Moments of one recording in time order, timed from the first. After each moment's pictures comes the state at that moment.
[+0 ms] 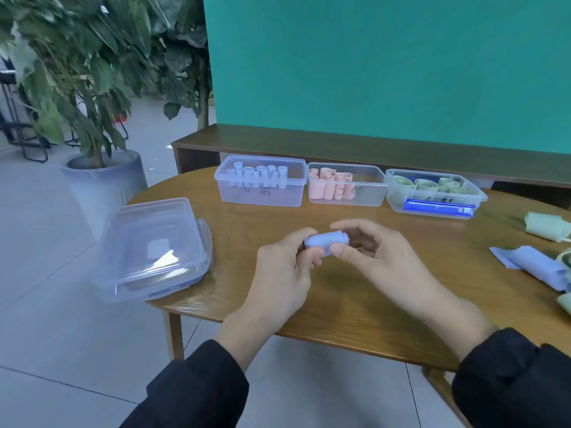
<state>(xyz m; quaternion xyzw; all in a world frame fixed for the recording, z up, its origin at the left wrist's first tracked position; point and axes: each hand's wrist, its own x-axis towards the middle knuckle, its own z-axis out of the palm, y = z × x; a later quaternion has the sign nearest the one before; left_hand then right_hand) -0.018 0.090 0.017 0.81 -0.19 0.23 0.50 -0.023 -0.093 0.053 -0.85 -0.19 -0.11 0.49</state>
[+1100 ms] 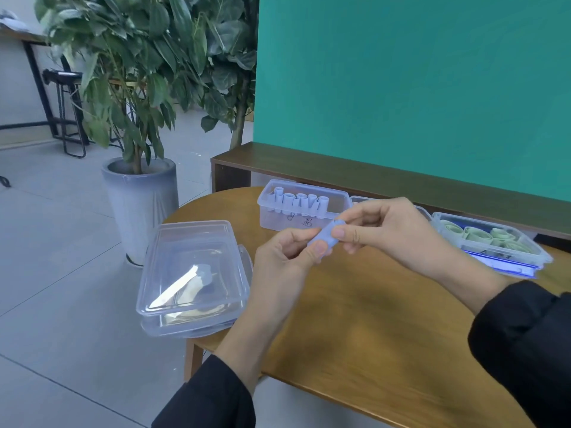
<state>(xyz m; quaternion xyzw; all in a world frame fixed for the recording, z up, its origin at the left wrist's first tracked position) 0.019 0.154 0.053 0.59 -0.08 0.15 0.79 0.050 -0.019 0.140 -0.82 -0.26 -0.01 0.50</state>
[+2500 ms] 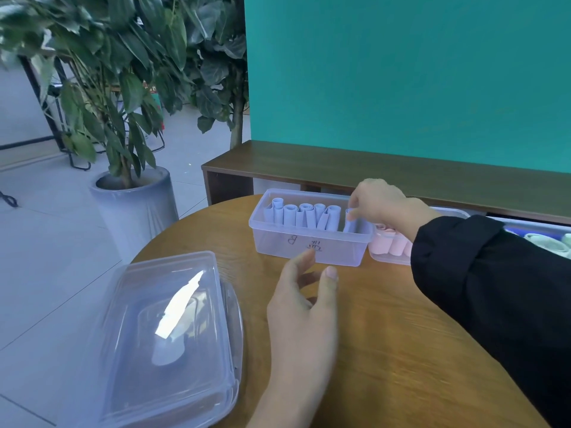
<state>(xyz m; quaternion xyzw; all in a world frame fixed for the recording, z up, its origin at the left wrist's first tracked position) 0.083 0.122 0.034 0.69 0.06 0.20 0.69 0.326 -0.021 0.095 -0.99 -0.10 -0.05 0.02</state>
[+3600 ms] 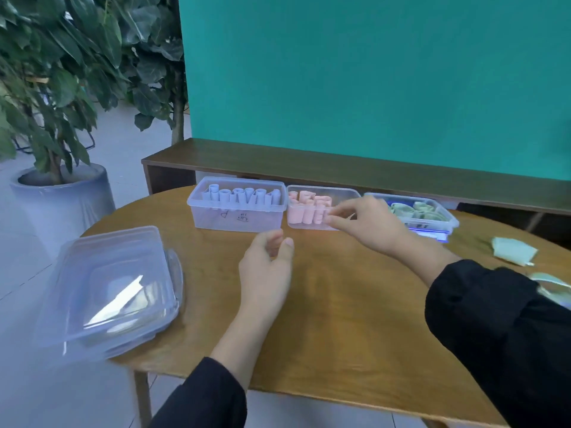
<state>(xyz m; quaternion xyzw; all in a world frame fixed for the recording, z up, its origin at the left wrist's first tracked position) 0.047 0.069 0.036 0.72 0.02 0.17 0.67 0.100 -0.126 0.111 -0.96 -0.11 -0.13 0.24</state>
